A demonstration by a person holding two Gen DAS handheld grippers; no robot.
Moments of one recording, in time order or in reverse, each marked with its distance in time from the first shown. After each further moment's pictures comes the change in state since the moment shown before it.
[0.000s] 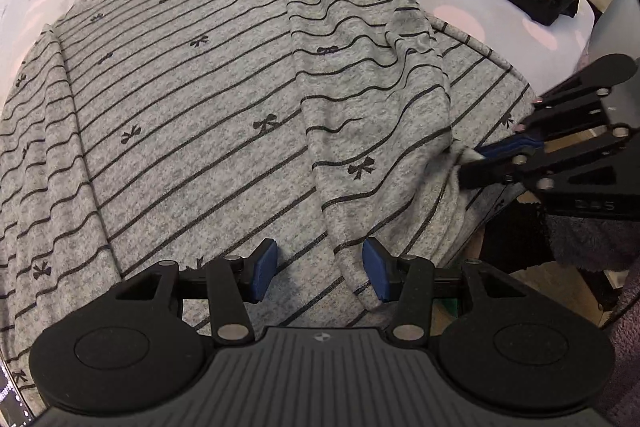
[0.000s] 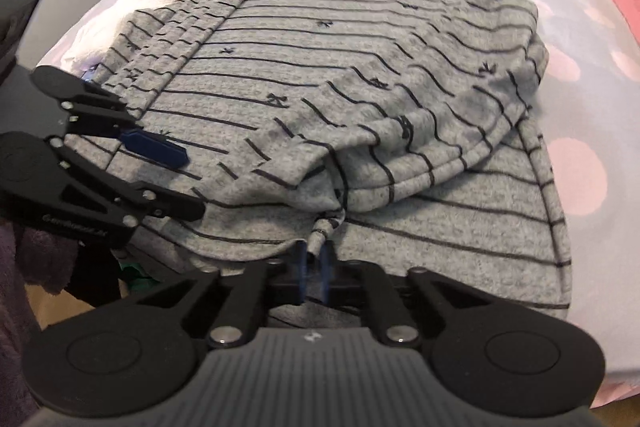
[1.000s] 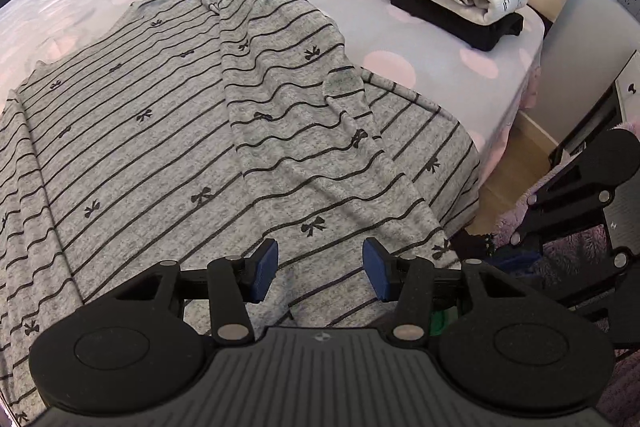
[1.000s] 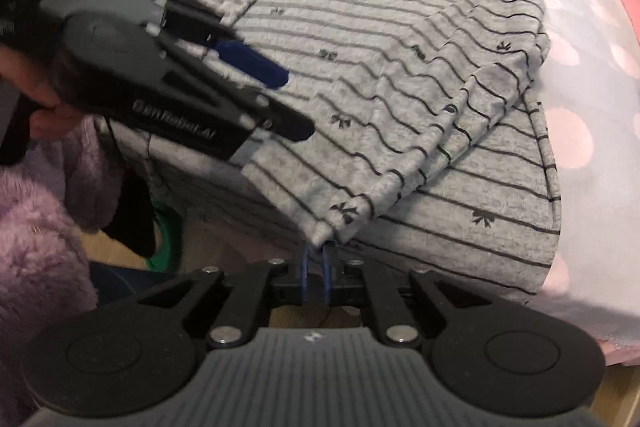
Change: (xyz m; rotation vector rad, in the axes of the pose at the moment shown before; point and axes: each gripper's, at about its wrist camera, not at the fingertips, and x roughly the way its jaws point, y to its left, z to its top) left arm -0.023 -0.032 0.026 0.083 -0.087 -0.095; right arm -0.039 0.039 -0.028 -0.061 0.129 -0.015
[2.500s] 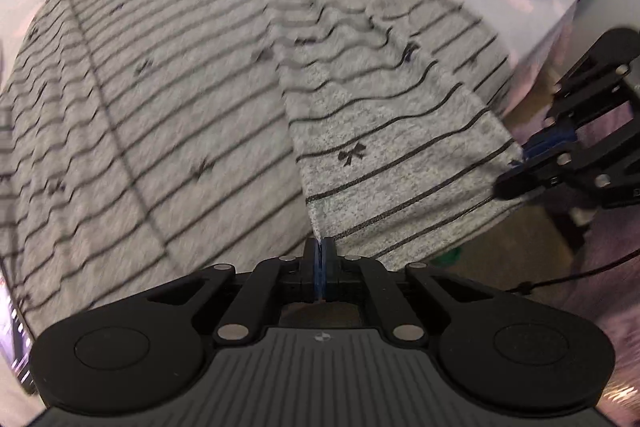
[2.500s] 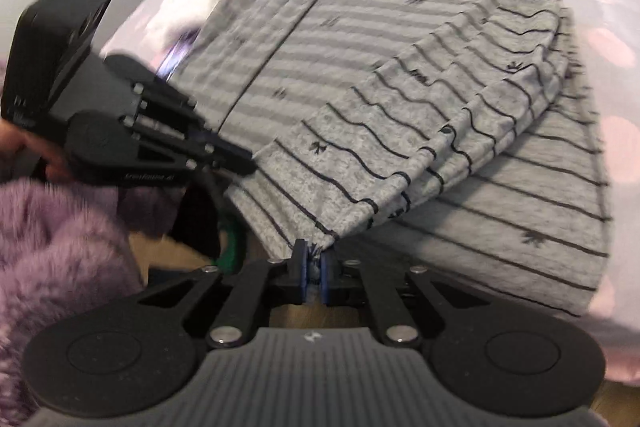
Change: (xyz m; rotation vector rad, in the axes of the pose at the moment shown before) left arm -0.015 0.032 -0.071 -0.098 0.222 0.064; right arm 0.001 -0.001 0.009 -0.016 0.022 0.241
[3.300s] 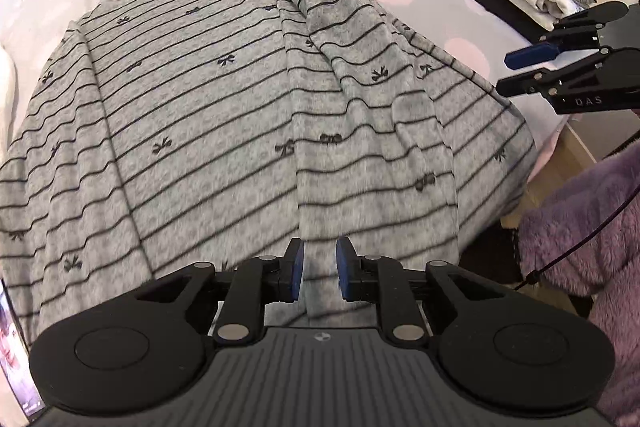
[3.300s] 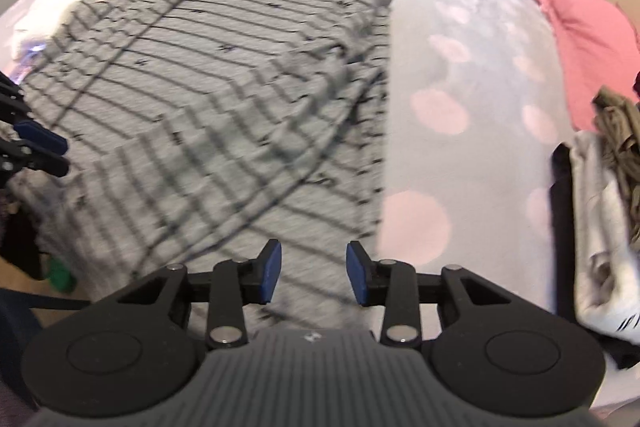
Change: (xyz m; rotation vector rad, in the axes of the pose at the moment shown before) left arm -0.009 0.003 0.059 -0.073 -0.129 0.017; right arm -0.035 -0.098 0.045 -0.069 -0.089 -0.484
